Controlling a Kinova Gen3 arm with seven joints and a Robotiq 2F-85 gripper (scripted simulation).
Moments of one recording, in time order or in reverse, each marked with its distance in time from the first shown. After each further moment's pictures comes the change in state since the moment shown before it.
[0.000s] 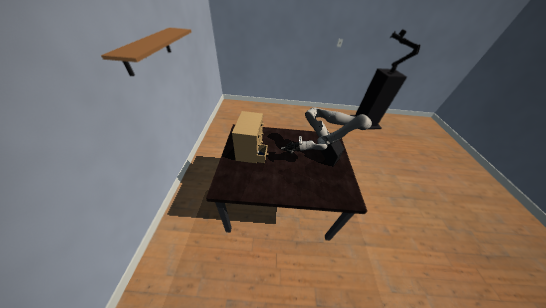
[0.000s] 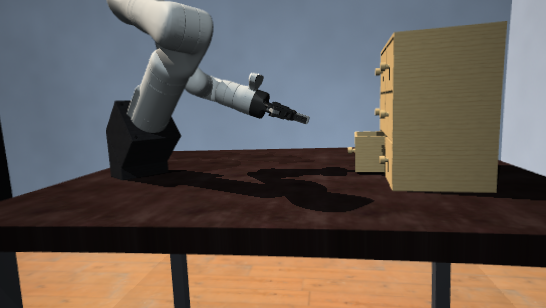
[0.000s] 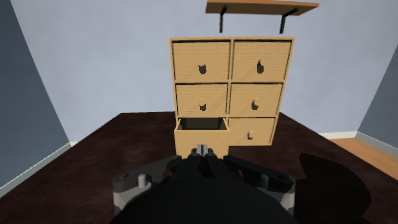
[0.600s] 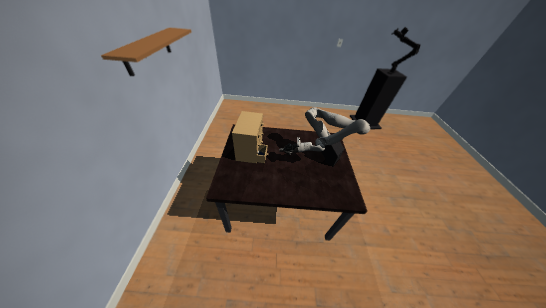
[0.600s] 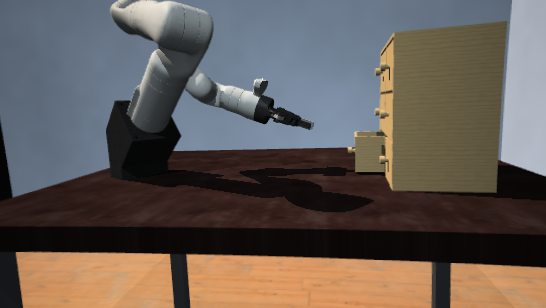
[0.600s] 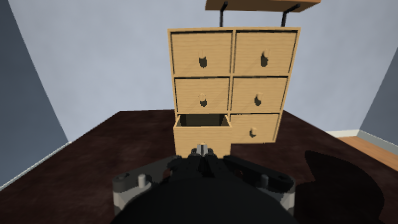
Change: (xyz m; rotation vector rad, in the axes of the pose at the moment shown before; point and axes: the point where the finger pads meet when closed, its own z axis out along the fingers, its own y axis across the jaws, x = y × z) arm -0.011 -0.002 0.016 0.001 -0.002 0.005
